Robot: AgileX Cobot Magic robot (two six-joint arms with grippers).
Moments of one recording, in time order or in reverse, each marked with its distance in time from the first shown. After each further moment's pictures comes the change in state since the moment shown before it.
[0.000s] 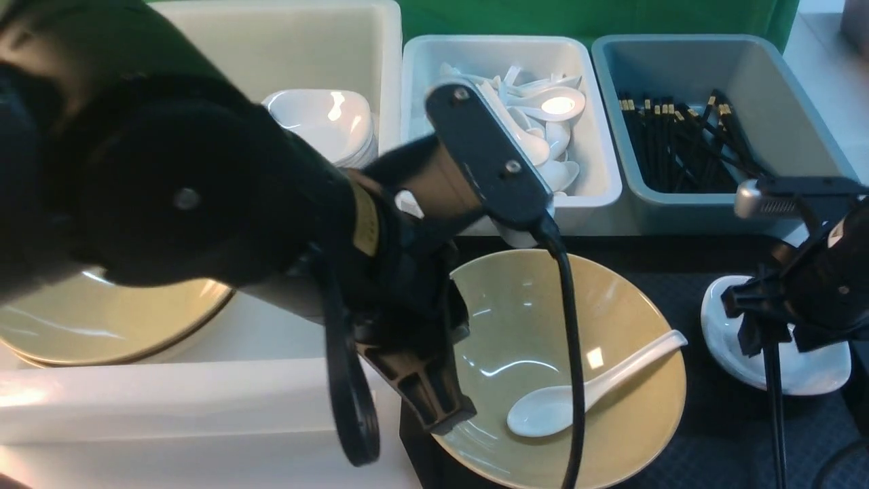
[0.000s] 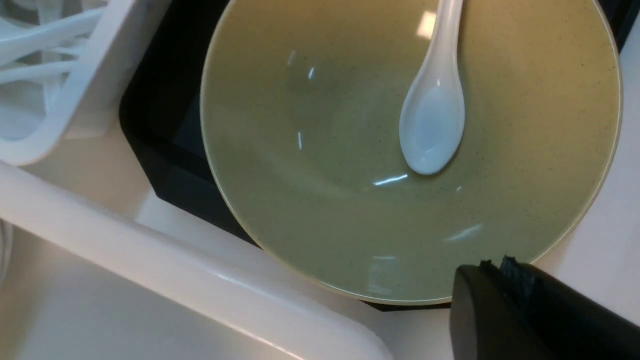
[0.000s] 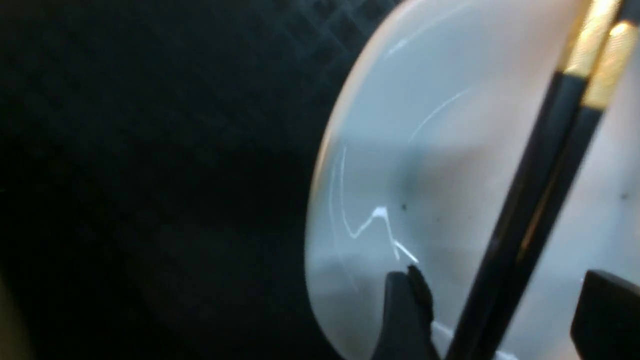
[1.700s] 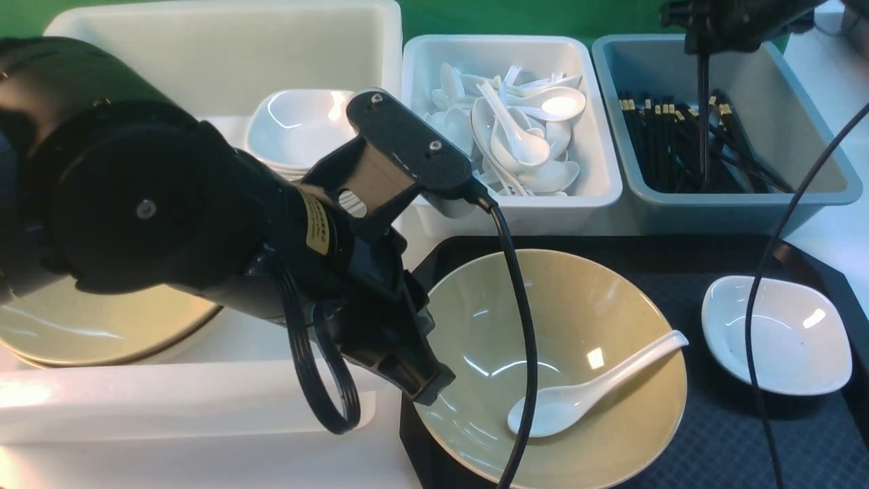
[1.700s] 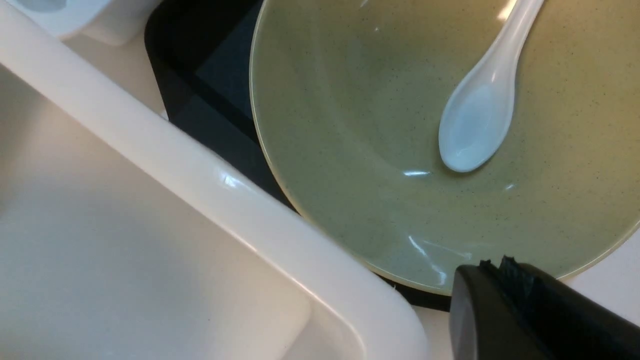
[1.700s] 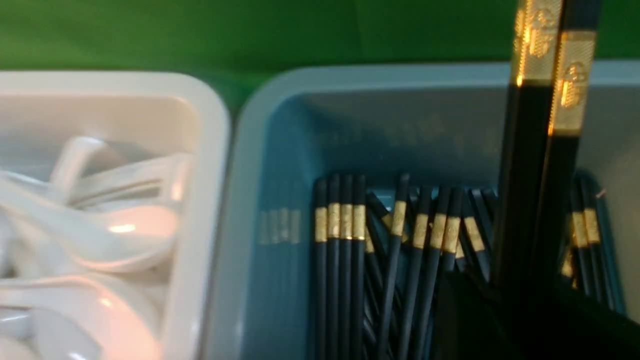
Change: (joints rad) right arm -0.066 0.663 -1.267 0.000 0.010 -0.013; left arm 0.104 -0.045 0.102 -0.064 -0.080 -0.142
